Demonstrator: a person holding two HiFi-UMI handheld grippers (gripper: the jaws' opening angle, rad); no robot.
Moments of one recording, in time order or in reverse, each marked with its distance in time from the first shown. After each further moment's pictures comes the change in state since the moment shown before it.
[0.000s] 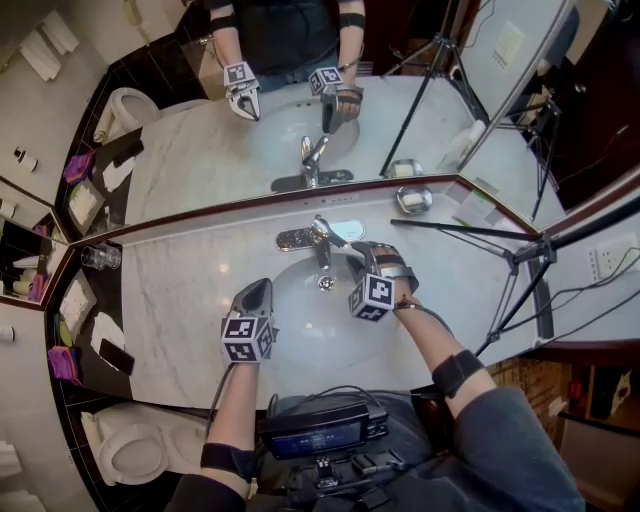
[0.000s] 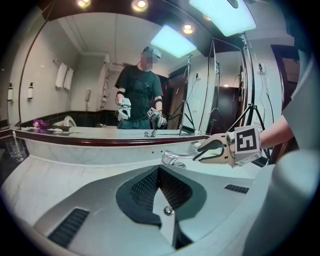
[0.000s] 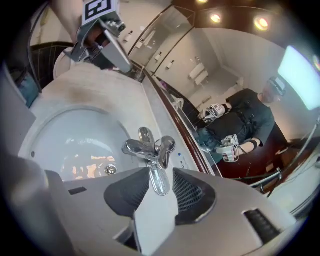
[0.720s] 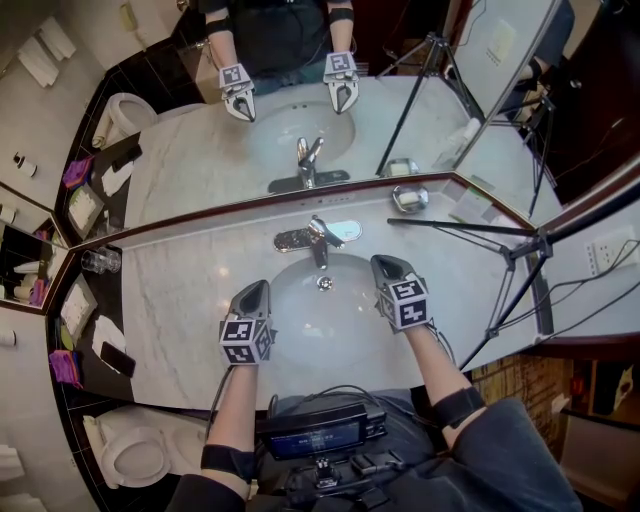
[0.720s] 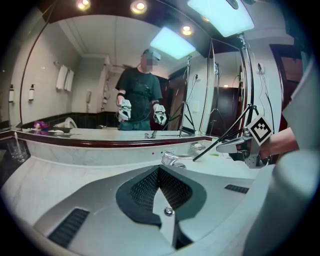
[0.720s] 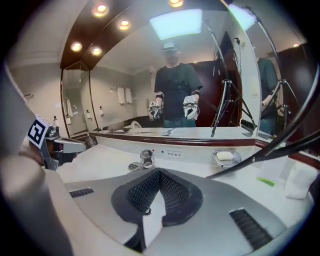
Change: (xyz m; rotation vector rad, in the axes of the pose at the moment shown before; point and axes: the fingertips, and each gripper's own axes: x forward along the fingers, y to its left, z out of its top) left arm -0.005 -0.002 0.002 0.004 -0.016 0.007; right arm -0.066 -0.020 -0.050 1.032 -0.200 -0.022
